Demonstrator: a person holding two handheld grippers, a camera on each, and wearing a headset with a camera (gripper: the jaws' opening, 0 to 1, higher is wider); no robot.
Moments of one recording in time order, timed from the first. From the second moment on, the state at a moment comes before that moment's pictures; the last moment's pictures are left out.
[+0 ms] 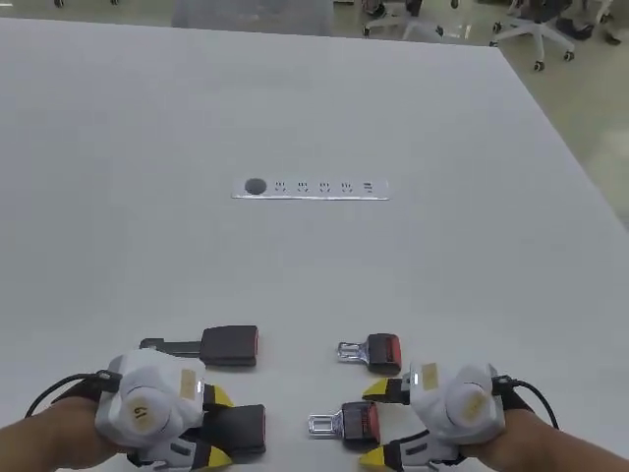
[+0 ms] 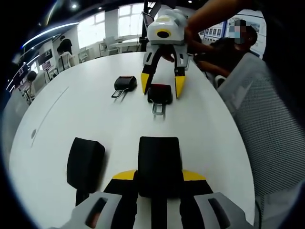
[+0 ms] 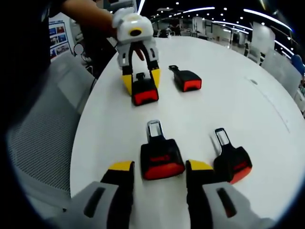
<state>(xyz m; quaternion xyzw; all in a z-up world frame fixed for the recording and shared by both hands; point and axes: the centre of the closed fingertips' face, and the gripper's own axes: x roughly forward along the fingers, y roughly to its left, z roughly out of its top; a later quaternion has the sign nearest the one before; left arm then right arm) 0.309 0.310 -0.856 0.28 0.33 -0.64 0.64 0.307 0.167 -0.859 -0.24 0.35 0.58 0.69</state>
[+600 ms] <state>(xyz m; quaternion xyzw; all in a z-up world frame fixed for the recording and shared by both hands) 0.312 0.326 -0.858 0.30 0.34 -0.64 0.62 0.310 0.151 -0.858 -0.22 0.33 0.61 0.69</state>
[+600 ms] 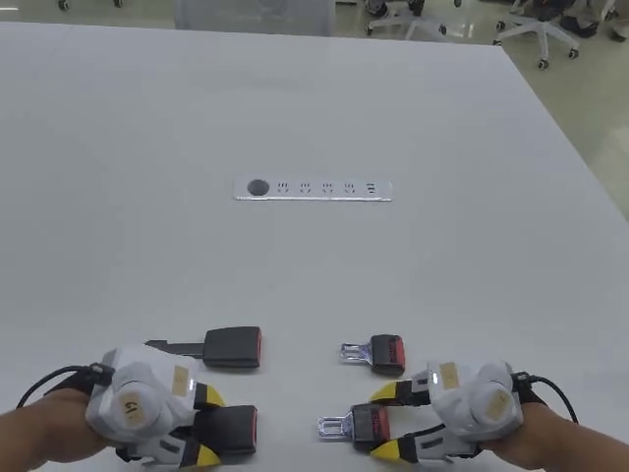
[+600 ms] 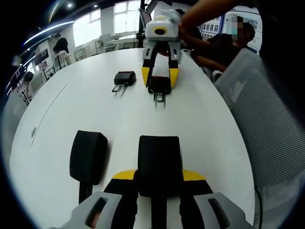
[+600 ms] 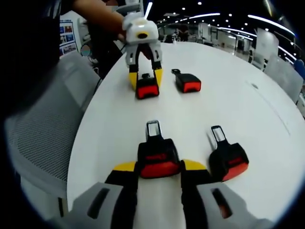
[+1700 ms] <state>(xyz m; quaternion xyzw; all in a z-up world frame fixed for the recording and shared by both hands) 0.313 0.327 -0.860 0.31 0.35 -0.64 0.61 0.307 0.139 -0.858 -0.16 0.29 0.61 0.72</state>
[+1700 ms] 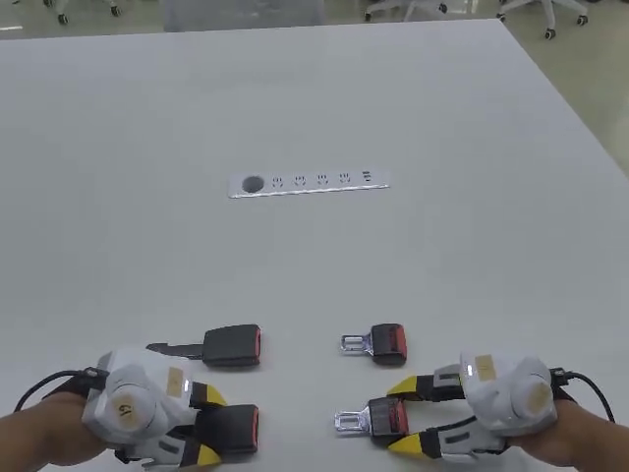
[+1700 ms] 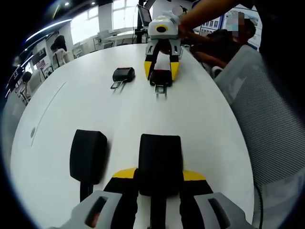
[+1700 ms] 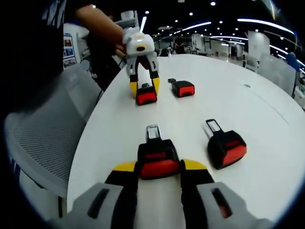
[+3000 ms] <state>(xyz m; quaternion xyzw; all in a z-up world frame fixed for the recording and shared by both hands) 0.313 0.327 -0.859 0.31 0.36 -0.63 0.62 0.314 0.185 -0.857 -0.14 0.27 0.62 0.72</state>
